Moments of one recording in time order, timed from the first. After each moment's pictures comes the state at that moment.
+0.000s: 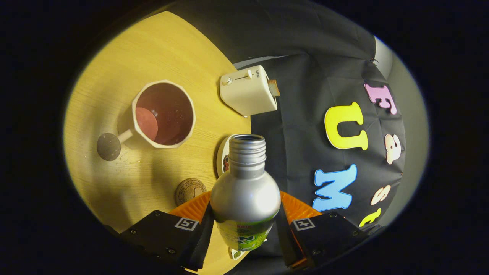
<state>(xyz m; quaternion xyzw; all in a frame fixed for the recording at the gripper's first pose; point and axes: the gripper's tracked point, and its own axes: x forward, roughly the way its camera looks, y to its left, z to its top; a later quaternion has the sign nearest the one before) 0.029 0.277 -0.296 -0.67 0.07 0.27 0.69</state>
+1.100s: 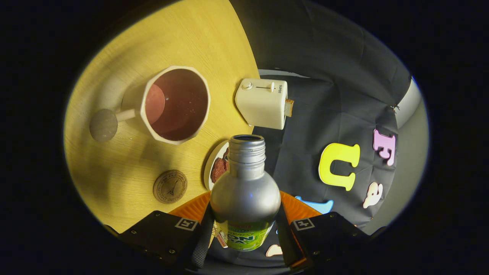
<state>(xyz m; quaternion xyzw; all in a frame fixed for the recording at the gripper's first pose) 0.036 0.303 -0.280 -0.77 -0.02 0.28 0.57</state>
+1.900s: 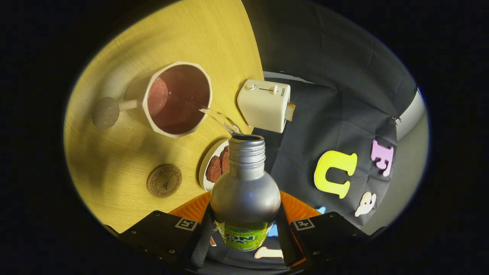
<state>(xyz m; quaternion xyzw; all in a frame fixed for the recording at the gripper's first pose) 0.043 0.306 -0.271 -0.79 -0.03 0.28 0.54</state>
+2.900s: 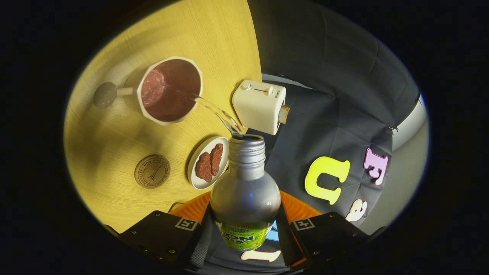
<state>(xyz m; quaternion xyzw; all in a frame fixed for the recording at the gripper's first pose) 0.050 0.310 -0.244 -0.81 -0.06 0.27 0.52</state>
